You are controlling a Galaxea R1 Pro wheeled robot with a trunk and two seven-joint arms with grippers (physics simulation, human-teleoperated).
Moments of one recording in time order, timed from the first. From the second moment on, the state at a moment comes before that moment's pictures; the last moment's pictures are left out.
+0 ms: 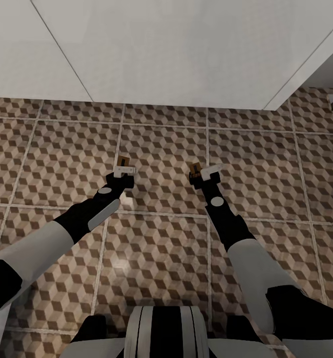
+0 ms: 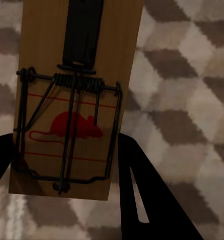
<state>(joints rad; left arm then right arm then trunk) -1.21 0.19 -0.92 -0.85 0.82 0.13 0.44 -1.05 0.14 0.05 -0.74 0.41 -0.06 -0.10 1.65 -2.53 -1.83</state>
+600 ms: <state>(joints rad) -1.21 0.19 -0.92 -0.85 0.82 0.13 0.44 -1.05 0.14 0.05 -0.73 0.41 -0.06 -0.10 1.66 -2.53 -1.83</state>
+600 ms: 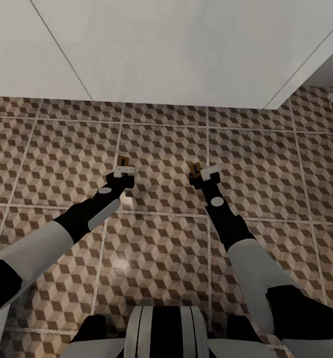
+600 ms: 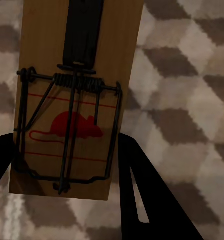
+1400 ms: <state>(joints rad) -1.21 0.19 -0.92 -0.87 0.82 0.14 0.44 -1.05 0.14 0.05 -0.73 0.40 -0.06 -0.10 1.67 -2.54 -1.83</state>
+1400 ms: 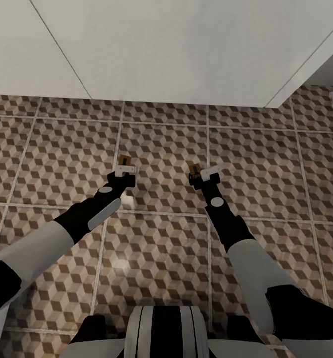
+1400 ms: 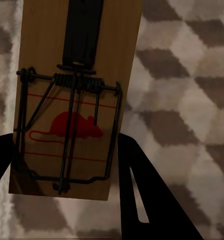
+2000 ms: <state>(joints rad) -1.21 0.21 -0.91 -0.92 0.82 0.19 0.44 -1.05 0.14 0.04 -0.73 0.41 -0.03 -0.10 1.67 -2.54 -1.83</state>
